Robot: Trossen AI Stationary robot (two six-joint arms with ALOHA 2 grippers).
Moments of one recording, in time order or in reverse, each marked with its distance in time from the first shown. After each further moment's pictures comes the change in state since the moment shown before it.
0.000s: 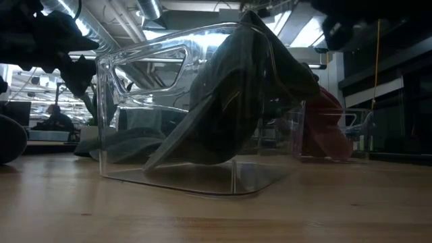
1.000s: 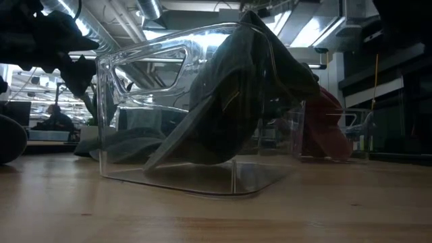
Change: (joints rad) left arm 0.000 0.000 0.000 0.000 0.000 0.000; right arm 0.000 -0.615 -0.404 0.142 -0.158 -0.146
